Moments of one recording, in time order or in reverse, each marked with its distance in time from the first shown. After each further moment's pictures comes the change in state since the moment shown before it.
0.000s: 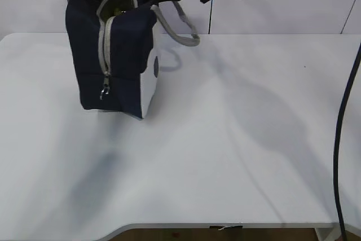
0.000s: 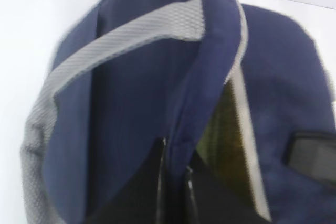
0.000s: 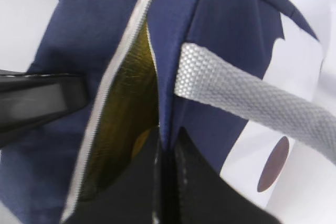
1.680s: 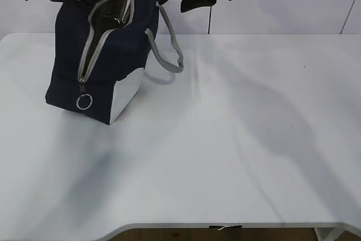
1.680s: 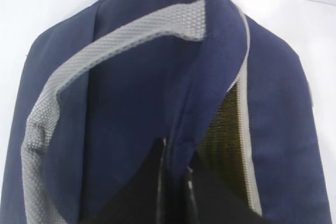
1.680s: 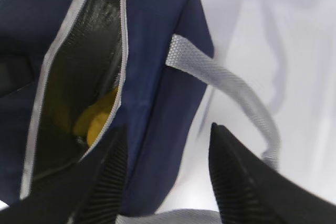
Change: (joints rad) left arm 0.011 0.016 0.000 0.069 -0.015 -0.028; right arm 0.013 -0.161 0.211 -0.262 -0.024 0.097
